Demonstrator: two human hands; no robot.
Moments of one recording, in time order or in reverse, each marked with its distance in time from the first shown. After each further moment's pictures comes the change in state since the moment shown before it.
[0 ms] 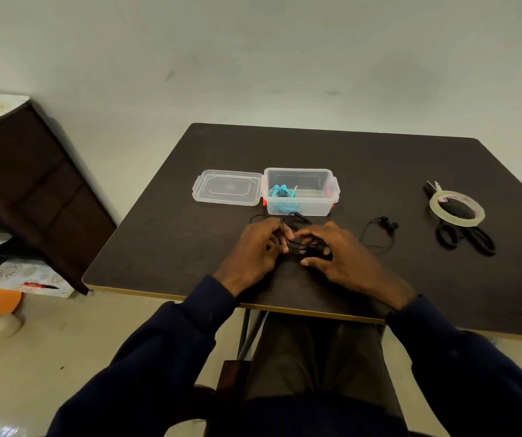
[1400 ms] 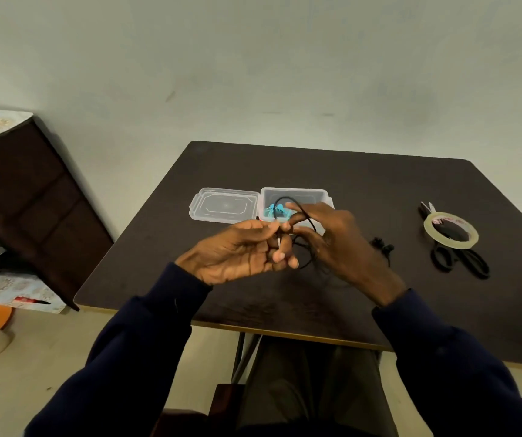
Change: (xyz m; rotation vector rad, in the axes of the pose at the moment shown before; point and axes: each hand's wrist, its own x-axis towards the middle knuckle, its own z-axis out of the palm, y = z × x) left_hand 0.022 0.026 -0.053 -1.332 -0.581 -0.280; right_hand 0.033 -0.025 -0.034 -0.034 0.321 -0.380
